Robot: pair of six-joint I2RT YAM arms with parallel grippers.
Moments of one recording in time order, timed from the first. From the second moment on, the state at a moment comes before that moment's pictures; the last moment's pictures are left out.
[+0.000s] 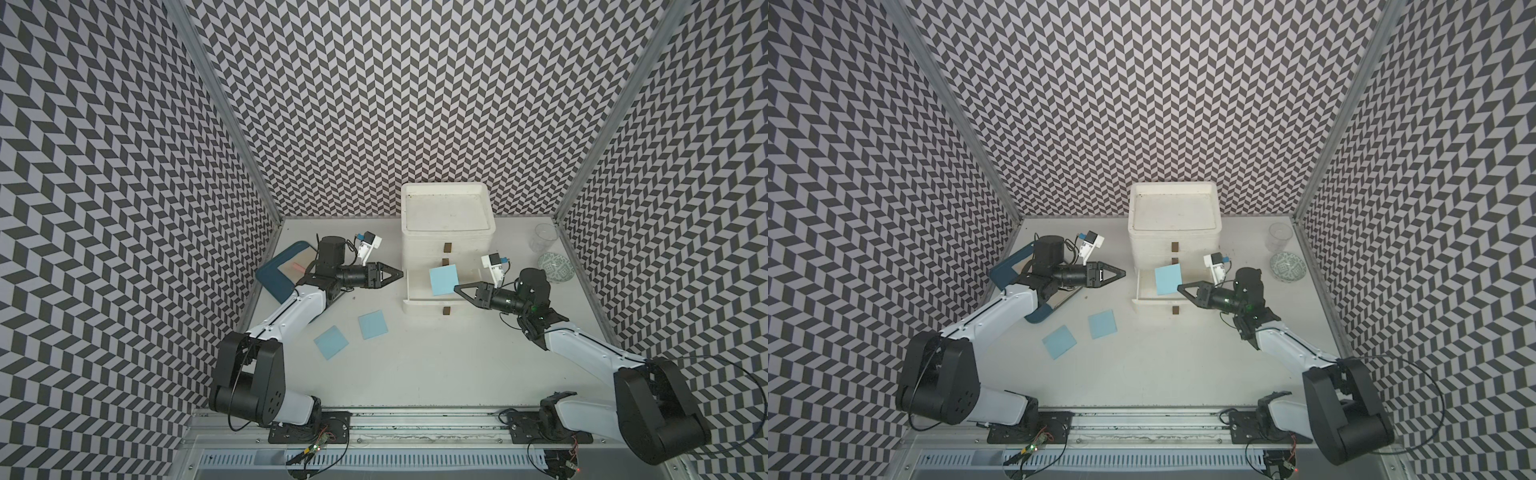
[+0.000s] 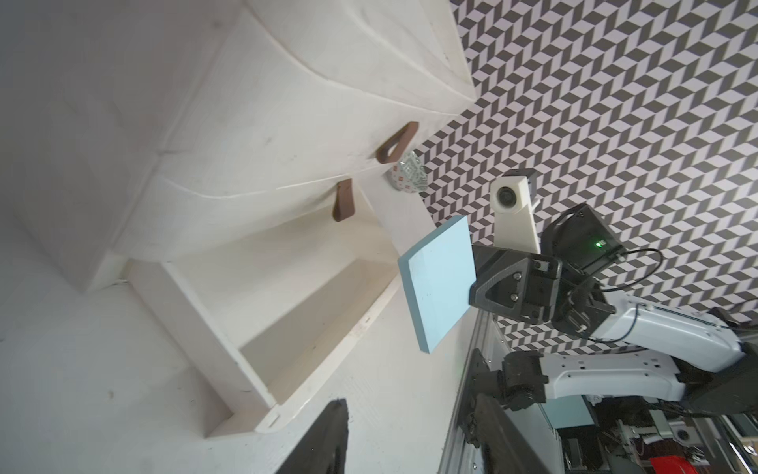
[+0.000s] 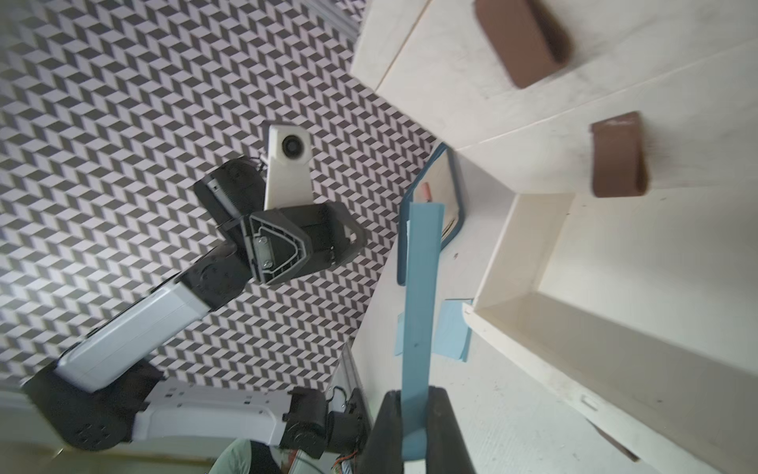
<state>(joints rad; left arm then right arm) -0.23 1.45 0.95 -0.10 1.01 -0.39 0.28 1.27 0.54 0.45 -0.82 0.78</state>
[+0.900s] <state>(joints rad) -0.26 1.45 0.92 -0.39 0.46 -0.29 0.35 1.35 0.63 0.21 -0.43 0.53</state>
